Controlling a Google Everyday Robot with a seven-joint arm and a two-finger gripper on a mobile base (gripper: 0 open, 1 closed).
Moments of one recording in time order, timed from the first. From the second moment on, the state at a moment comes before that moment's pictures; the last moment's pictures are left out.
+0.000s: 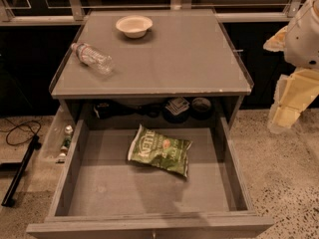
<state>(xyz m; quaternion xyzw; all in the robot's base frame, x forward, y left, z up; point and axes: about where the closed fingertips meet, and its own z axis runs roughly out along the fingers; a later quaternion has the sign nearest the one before) 0.438 -0.216 0.977 -0.60 0.78 -0.04 0.16</state>
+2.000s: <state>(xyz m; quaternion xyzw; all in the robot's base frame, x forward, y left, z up) 0.423 -0.162 0.775 -0.61 0.74 0.13 0.24</state>
